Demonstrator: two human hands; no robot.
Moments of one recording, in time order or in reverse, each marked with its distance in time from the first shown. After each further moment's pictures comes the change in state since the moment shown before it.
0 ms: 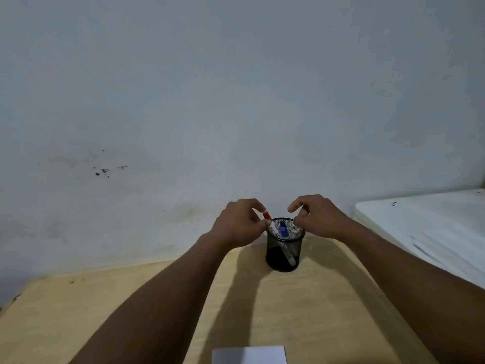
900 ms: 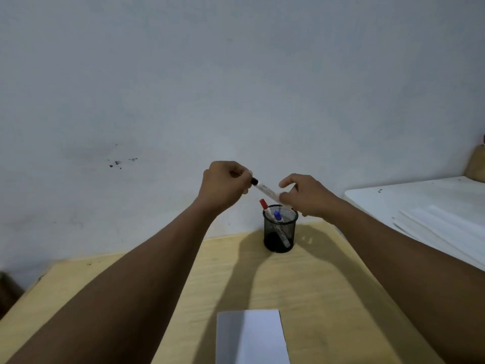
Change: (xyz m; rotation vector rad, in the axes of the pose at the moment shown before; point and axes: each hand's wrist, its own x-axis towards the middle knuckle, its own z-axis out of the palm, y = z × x) left_hand -0.037 0.040 -0.058 -0.338 0.303 -0.049; right_hand -0.037 -0.046 -0.011 0.127 0.020 0.039
